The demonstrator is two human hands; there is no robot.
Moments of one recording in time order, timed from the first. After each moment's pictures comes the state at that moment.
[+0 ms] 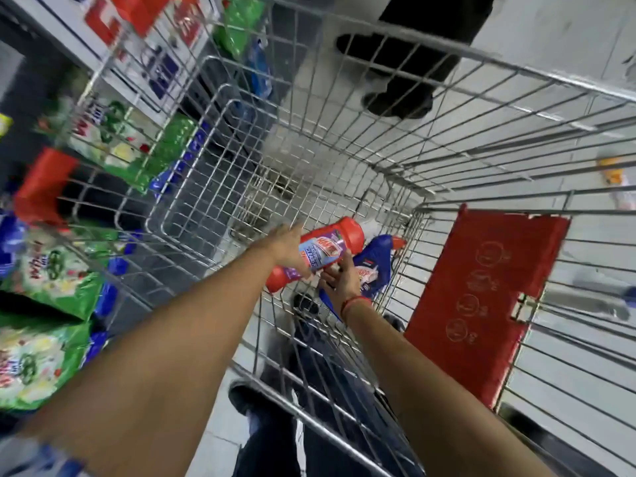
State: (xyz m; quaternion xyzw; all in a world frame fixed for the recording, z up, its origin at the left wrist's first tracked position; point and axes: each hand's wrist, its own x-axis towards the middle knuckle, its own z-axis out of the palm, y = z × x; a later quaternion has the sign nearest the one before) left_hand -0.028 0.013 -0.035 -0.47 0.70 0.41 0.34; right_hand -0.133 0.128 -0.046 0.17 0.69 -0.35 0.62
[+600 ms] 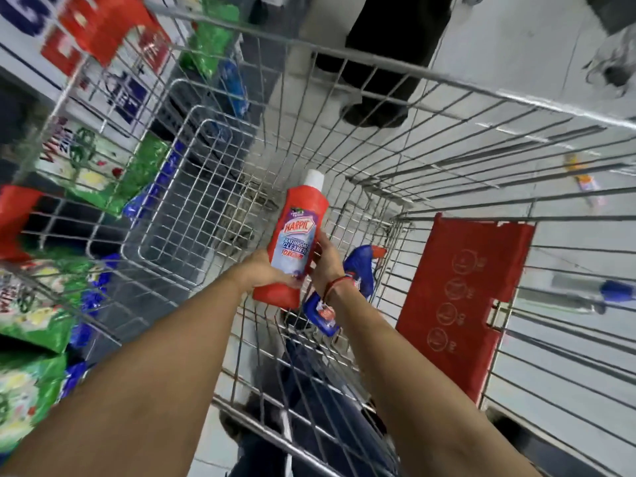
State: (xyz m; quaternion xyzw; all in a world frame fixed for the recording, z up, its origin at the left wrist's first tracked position) left_hand -0.016 0.024 -0.036 -0.55 0.51 0.65 0.13; right_hand -0.143 0.062 -0.033 0.12 0.61 -0.44 0.64
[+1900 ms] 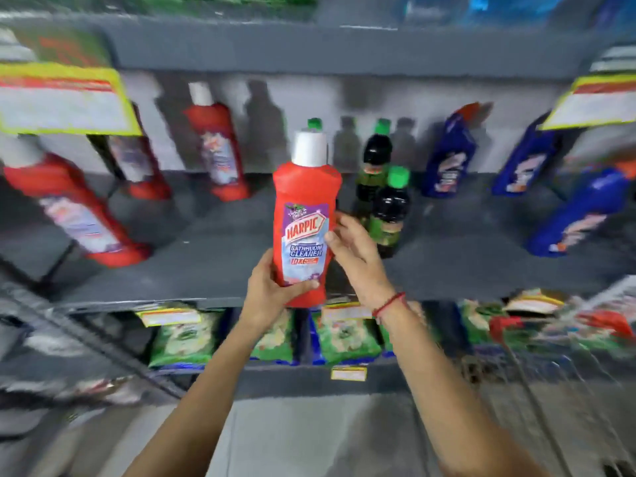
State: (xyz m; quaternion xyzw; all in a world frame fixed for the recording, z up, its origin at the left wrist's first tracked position) left_hand 0.430 0.327 0.289 -0.71 0.25 0.22 -0.62; right_hand 0.339 0.200 0.332 -0.67 0.15 -0.28 0.68
